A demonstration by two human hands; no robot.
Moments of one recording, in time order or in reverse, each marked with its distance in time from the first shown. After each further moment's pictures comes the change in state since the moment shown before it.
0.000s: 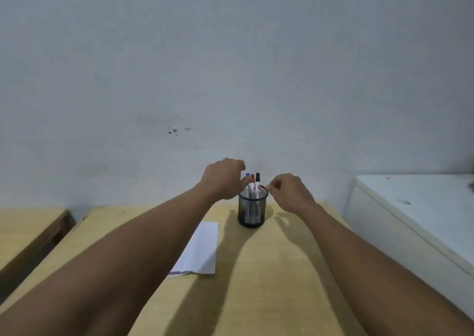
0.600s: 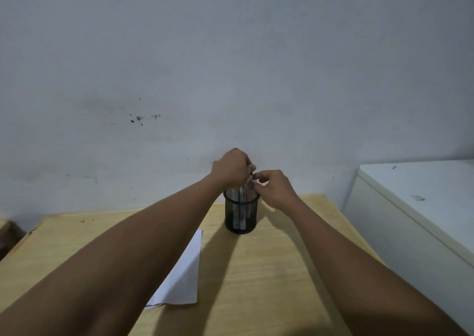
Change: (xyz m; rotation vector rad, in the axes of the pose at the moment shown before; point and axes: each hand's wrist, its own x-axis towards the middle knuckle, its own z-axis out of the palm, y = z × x) left_hand 0.041 0.016 0.022 -0.371 -0.086 -0.085; right_hand 0.015 -0.005 0.026 0.305 -0.058 0.003
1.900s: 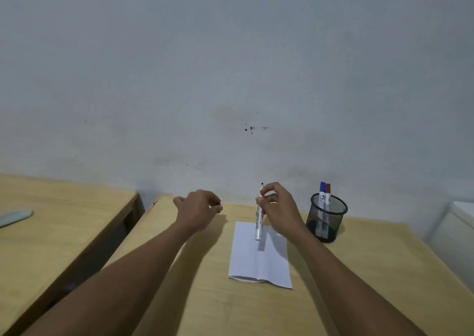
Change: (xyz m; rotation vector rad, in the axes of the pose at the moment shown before) left_hand -0.188 -0.227 -0.089 0.001 0.322 -0.347; right_hand -0.073 -0.120 0.147 0.306 -0.092 -0.188
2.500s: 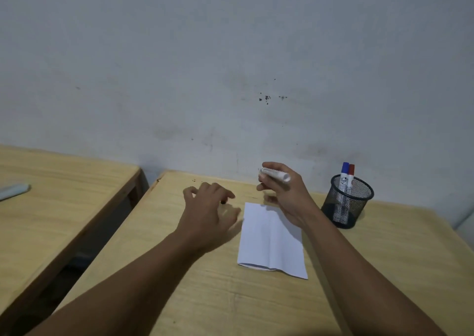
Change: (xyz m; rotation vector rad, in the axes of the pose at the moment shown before) left_hand -0.051 -0.016 0.023 0.148 0.105 0.353; right_hand 0.020 0.012 0.019 0.499 -0.144 0.189
